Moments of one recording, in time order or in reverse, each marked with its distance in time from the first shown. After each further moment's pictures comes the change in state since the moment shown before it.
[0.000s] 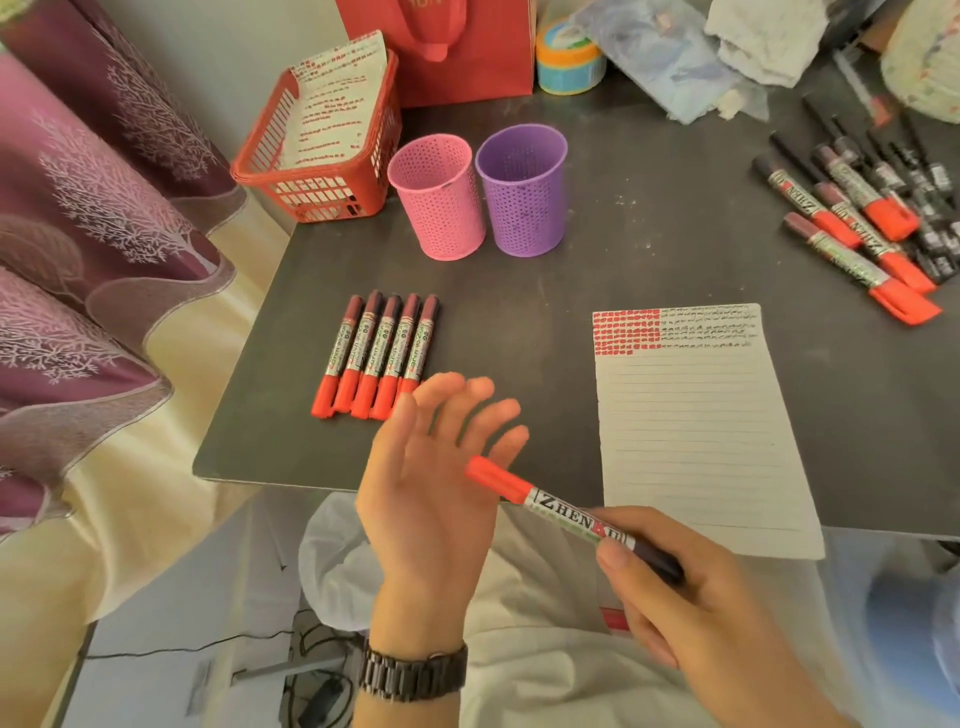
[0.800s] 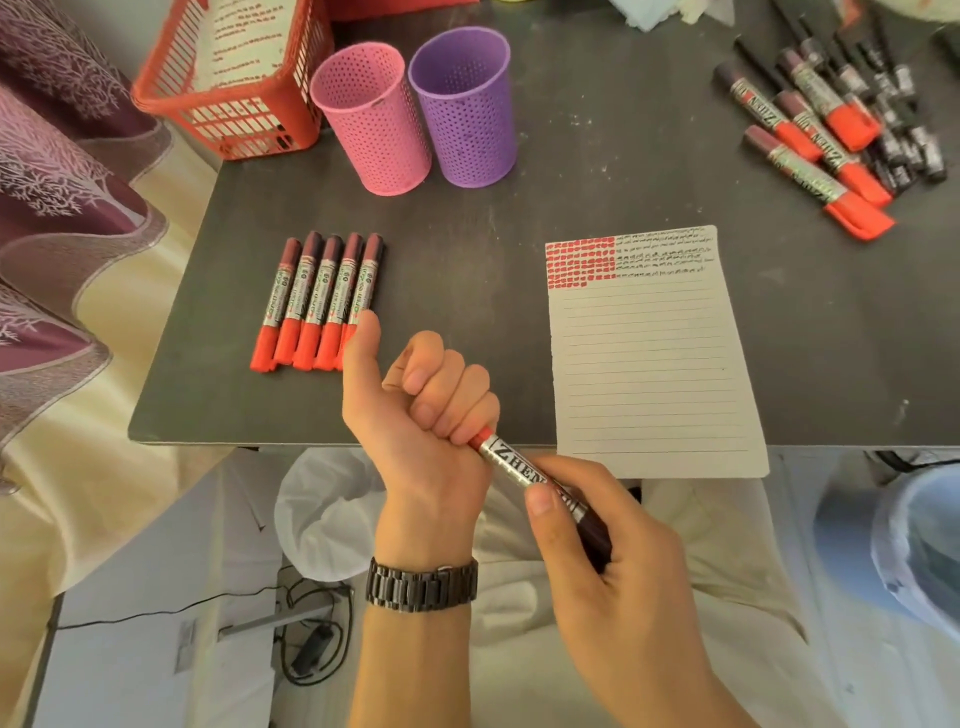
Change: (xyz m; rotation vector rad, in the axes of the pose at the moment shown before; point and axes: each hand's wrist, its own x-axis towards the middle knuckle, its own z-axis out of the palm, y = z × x) left_hand 0.008 -0.020 0.029 -0.232 0.075 -0.191; right_hand -0.021 0.008 0.038 -0.314 0.318 -0.244
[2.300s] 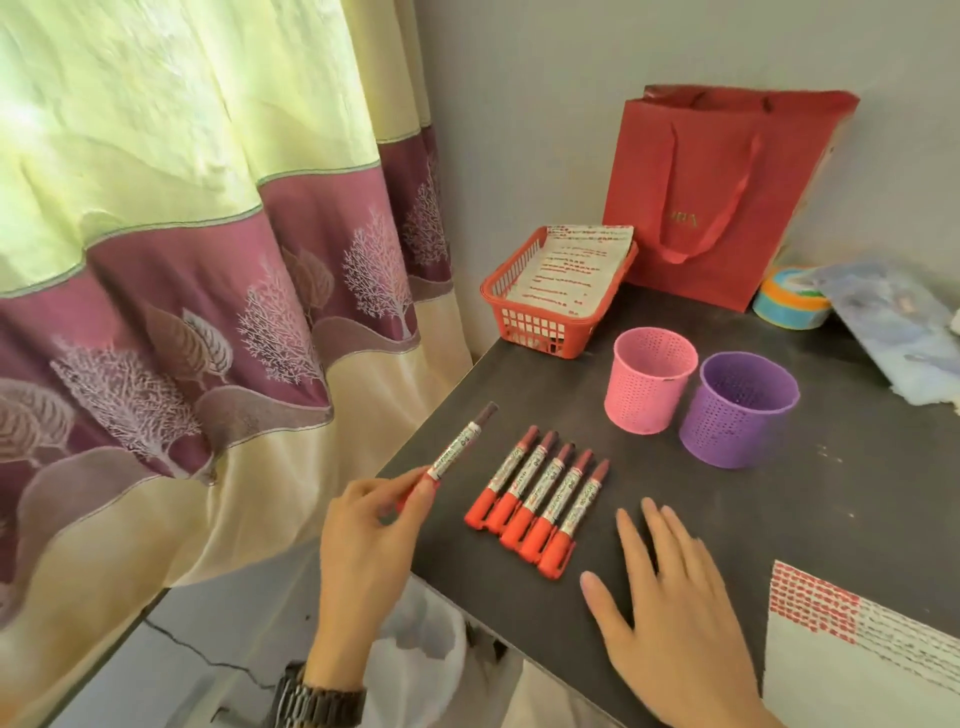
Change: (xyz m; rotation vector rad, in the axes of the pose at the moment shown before) left_hand 0.004 0.159 -0.114 1.373 0.737 0.729; right_hand 0.169 0.004 0.078 -1.079 -0.401 -0.325
